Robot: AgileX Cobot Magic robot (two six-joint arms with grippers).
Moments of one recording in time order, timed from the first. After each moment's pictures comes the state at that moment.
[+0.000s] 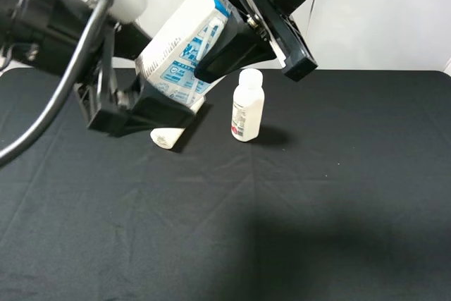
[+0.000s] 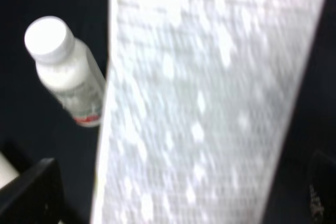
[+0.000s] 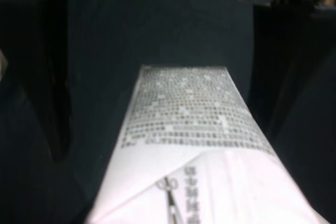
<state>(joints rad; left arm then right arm) -0.60 1.23 -0.87 -0.74 0.51 1.15 0.65 1.56 -1.45 0.68 1.08 -1.47</state>
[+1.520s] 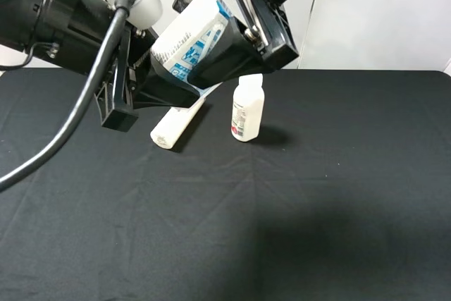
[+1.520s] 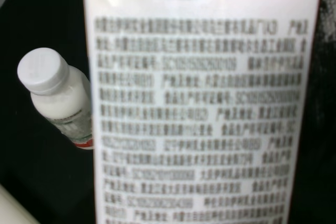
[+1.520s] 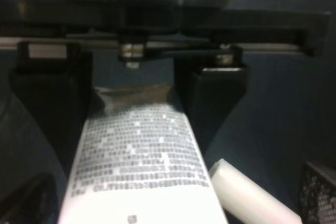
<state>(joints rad) -0.60 1.27 -0.90 -0.78 0.51 1.28 0.65 1.56 -1.45 0.70 1.00 -1.42</state>
